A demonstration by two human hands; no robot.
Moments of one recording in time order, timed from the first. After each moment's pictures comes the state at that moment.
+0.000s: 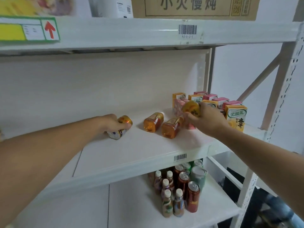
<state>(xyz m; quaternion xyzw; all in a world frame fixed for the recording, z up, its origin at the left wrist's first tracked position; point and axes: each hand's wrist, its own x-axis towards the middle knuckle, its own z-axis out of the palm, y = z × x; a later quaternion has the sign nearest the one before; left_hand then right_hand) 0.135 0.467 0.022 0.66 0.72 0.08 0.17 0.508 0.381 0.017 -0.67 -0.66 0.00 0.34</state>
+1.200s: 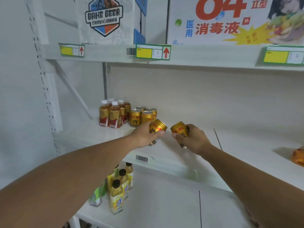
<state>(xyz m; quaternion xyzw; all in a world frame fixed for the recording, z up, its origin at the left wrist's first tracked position) -0.227 0.239 -0.009 0.59 0.67 0.41 0.19 -0.005 0.337 -0.009 -0.43 -0.80 0.27 0.32</state>
